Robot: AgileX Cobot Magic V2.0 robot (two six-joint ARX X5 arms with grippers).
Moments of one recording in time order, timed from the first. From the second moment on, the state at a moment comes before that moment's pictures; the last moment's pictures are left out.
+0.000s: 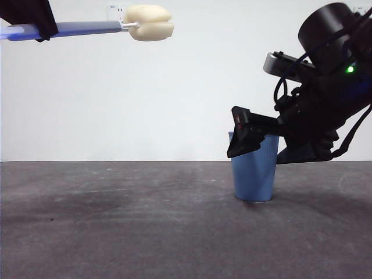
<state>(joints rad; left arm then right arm) -0.54 1.01 1.07 -0.90 0.06 -0.07 0.43 1.60 0.63 0.48 -0.07 0.06</state>
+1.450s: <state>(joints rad) -0.58 1.02 1.07 -1.07 0.06 0.29 0.61 1.23 0.81 -0.42 0.27 -0.44</state>
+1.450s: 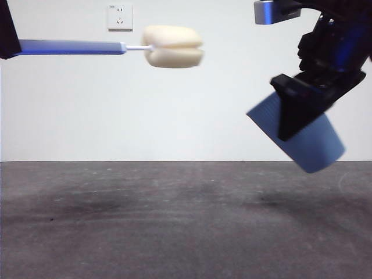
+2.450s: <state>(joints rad) -0.84 1.19 1.07 -1.03 0.05 0.23 0.88 1.27 0.86 -0.57 0.65 -0.89</state>
